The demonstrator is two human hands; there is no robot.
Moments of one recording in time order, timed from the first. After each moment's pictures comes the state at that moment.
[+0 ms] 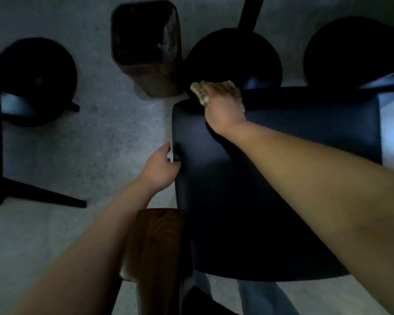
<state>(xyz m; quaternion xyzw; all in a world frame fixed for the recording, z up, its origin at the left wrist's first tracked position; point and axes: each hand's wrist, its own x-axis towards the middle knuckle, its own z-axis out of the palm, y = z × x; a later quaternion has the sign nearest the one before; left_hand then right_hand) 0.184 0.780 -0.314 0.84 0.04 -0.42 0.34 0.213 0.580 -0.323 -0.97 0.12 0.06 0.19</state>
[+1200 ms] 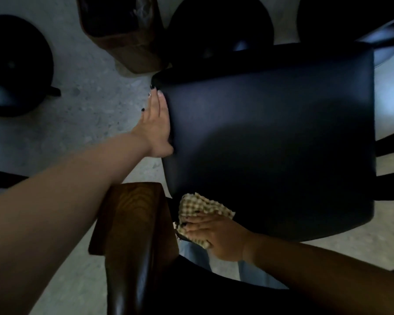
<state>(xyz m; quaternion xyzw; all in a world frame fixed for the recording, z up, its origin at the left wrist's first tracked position) 0.205 0.752 -0.314 0.87 -0.30 -0.39 -0.05 -0.069 0.682 -0.339 -0.86 -0.19 0.24 0.41</state>
